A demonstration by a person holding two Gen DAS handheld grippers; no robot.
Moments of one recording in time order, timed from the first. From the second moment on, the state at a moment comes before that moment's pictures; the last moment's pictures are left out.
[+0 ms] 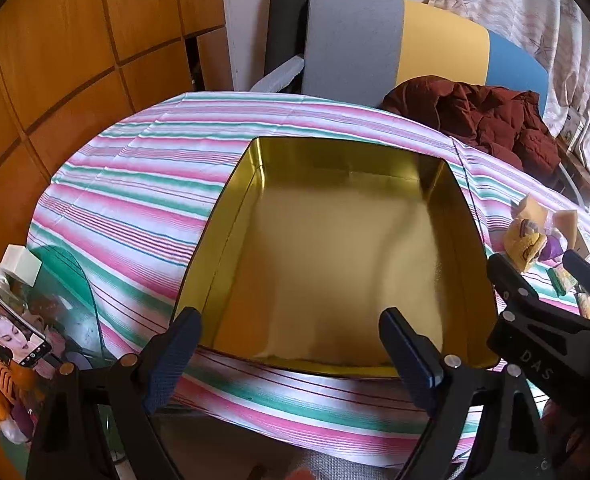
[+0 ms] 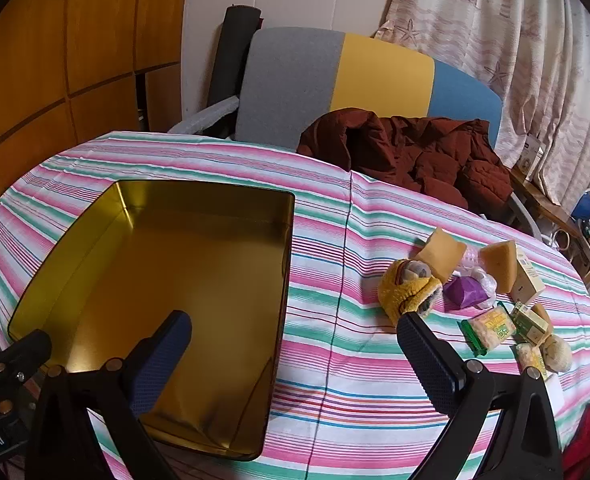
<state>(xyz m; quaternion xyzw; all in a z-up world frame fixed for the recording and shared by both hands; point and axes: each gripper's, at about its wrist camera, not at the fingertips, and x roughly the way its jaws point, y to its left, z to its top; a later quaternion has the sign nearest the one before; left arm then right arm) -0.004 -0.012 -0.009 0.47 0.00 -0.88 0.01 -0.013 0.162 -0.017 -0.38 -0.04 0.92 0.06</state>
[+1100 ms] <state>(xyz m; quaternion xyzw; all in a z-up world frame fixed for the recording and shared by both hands) -0.002 -0.013 -0.011 0.47 0.01 -0.88 0.03 -0.006 0.163 -0.010 -0.37 -0.03 0.93 0.05</state>
